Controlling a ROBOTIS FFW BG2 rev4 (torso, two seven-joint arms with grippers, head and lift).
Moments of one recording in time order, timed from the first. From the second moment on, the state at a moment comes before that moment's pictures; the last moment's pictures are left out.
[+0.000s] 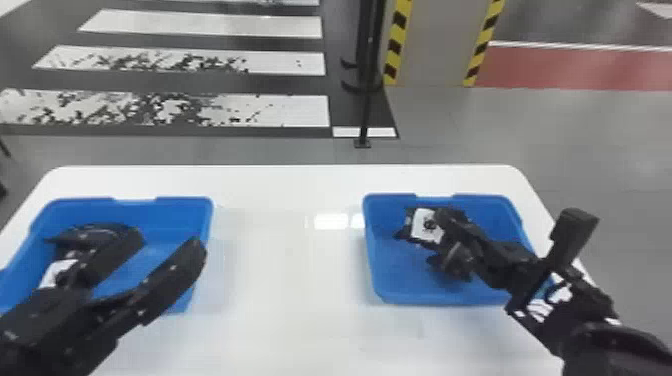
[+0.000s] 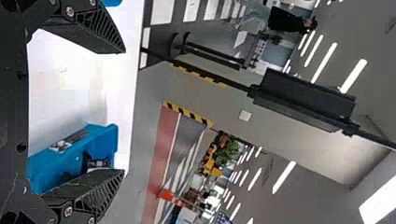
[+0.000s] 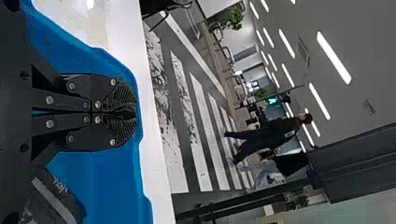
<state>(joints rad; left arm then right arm) 0.67 0.04 0.32 -2.58 0.54 0.63 -0.45 0.12 -0.14 -0.17 -1.67 -0.40 0.34 0.52</state>
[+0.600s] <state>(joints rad) 0.69 0.02 0.41 -2.59 0.48 0.60 -0.44 0.32 -0.09 -0.17 -1.83 -0.28 0.16 0.38</state>
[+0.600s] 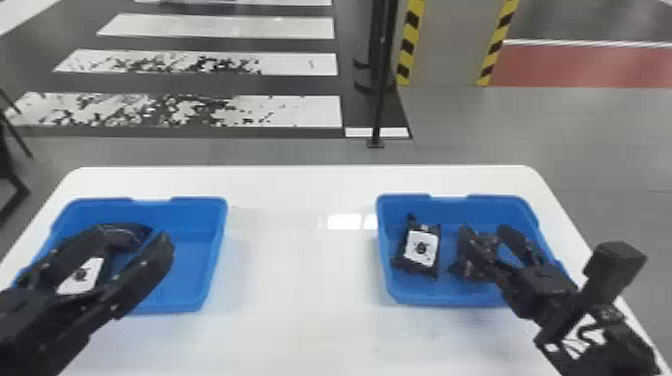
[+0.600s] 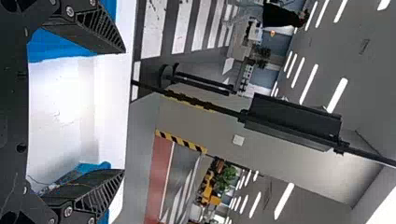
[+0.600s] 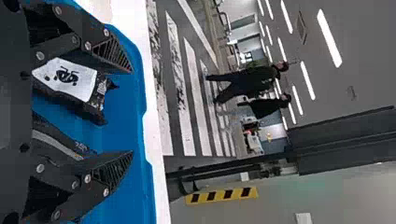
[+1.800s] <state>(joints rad) 0.29 0.12 0.58 -2.22 0.13 0.94 -0.33 0.86 -0.01 -0.10 -2.32 -0.26 0.04 0.31</state>
